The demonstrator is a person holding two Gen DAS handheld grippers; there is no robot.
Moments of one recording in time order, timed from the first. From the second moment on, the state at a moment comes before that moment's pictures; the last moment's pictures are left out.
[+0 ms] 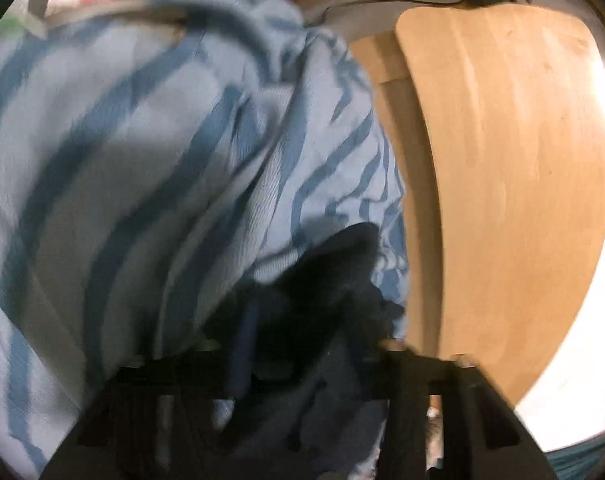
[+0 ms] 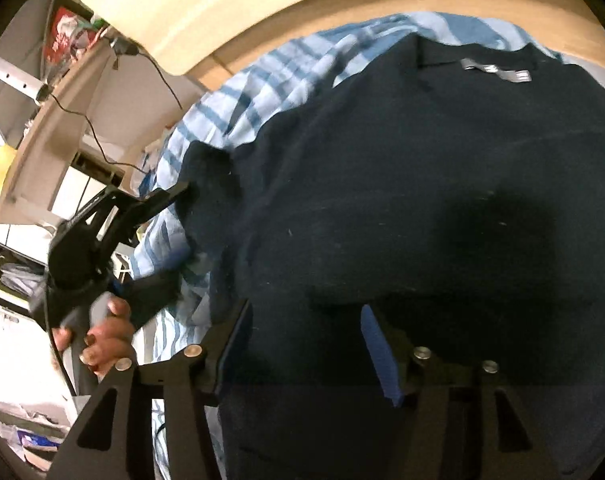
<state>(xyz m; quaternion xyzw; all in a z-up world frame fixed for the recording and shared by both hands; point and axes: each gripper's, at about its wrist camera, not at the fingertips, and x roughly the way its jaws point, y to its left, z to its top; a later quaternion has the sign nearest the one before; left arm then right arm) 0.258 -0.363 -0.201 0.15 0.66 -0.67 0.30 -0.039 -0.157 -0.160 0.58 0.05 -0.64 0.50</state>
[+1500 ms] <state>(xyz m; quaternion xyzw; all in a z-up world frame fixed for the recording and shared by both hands) 0.274 -0.296 -0.216 0.19 0.72 -0.64 0.19 0.025 -0.202 -0.152 0.28 0.44 -0.66 0.54</state>
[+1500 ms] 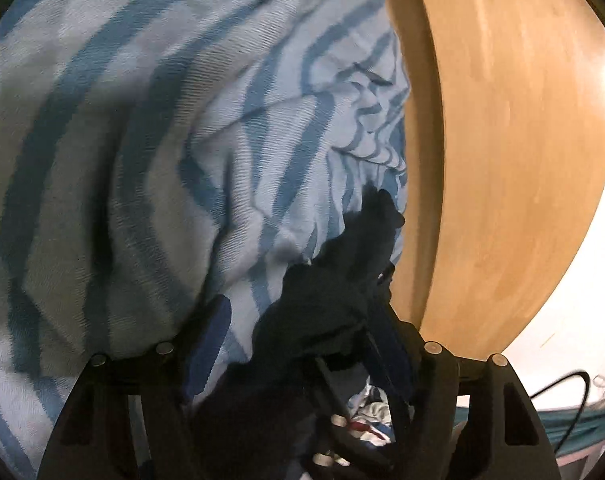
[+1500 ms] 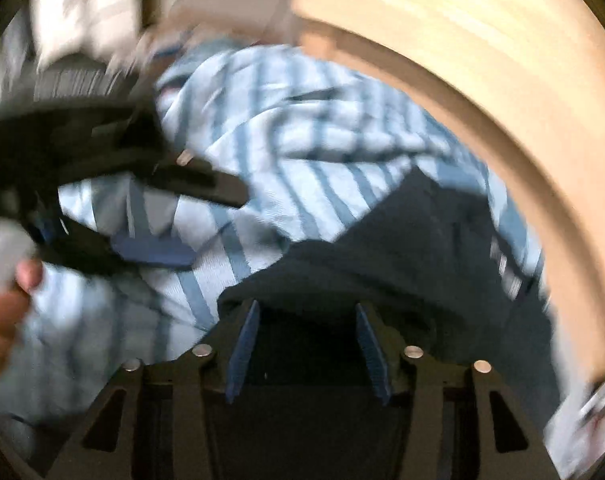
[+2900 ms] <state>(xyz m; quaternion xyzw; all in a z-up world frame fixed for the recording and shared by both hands) 0.160 -0.197 -0.186 0.32 0.60 -0.73 0.05 -0.188 0.050 -0.191 0.55 -0.34 -0.70 0.31</state>
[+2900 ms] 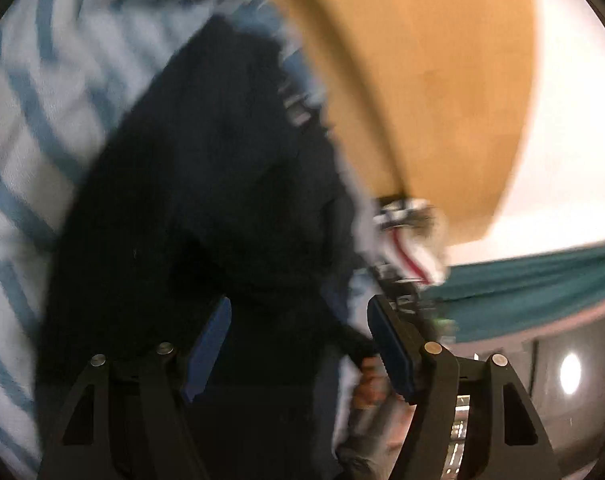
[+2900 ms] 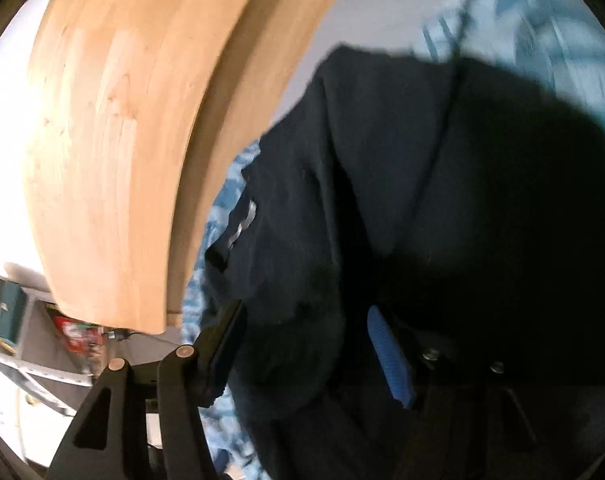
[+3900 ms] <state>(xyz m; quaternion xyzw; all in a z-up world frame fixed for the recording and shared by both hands) 0.289 -0.288 -0.216 0.06 0.66 -0.67 0.33 -0.204 -0.013 -0.181 0.55 -0.22 -0.71 0.38</state>
